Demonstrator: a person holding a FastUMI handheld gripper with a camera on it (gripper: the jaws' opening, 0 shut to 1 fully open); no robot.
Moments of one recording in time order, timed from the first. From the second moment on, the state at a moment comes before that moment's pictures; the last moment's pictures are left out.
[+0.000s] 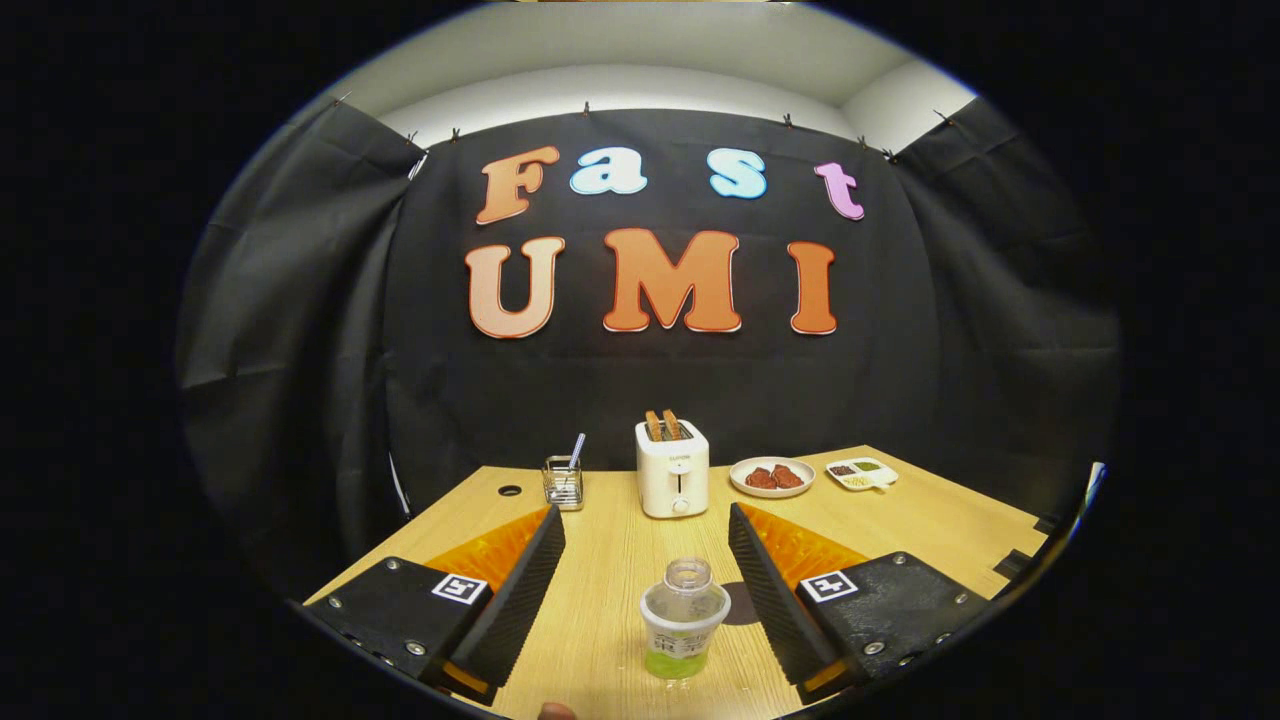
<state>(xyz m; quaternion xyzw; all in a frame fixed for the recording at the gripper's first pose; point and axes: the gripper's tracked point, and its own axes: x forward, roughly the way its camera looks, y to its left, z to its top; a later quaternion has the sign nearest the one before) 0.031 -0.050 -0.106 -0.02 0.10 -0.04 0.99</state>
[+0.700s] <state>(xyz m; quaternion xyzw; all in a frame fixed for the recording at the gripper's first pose) 0.046 -0.072 -0.199 -0.01 0.18 -0.06 0.98</state>
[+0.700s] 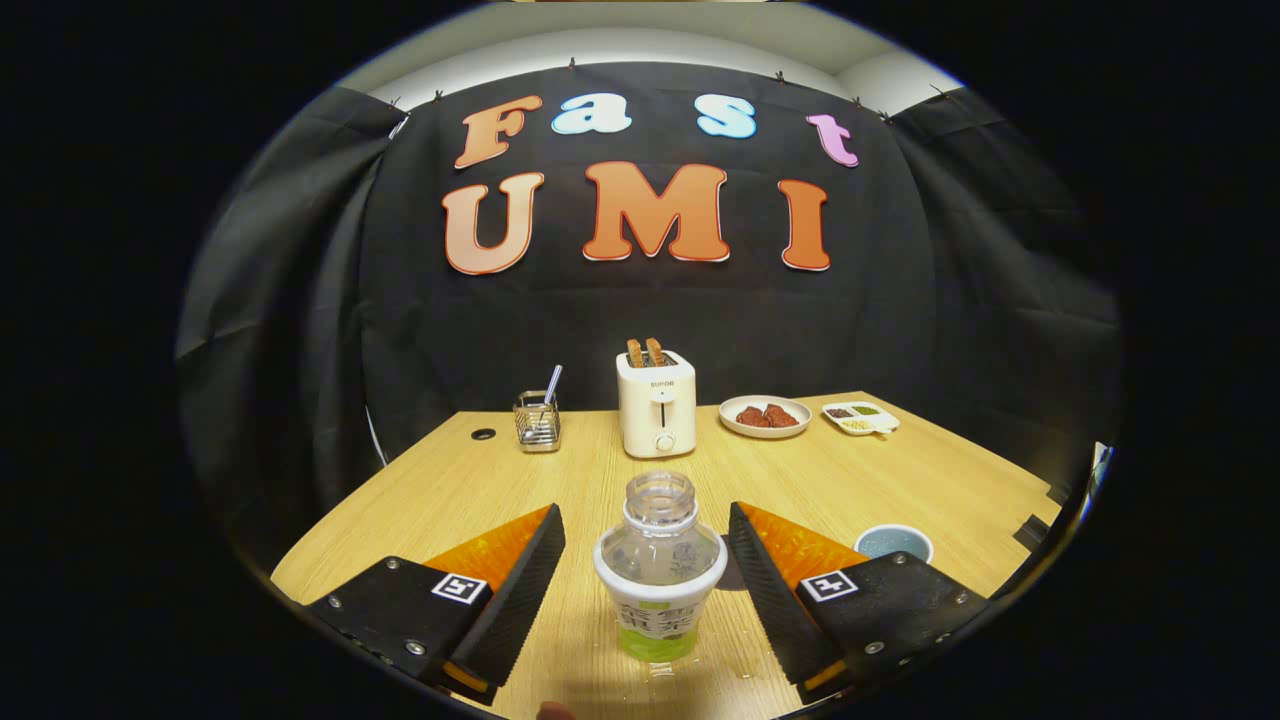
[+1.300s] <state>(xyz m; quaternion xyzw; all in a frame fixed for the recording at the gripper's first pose) 0.048 -0.076 -0.275 -0.01 0.25 -0.05 0.97</state>
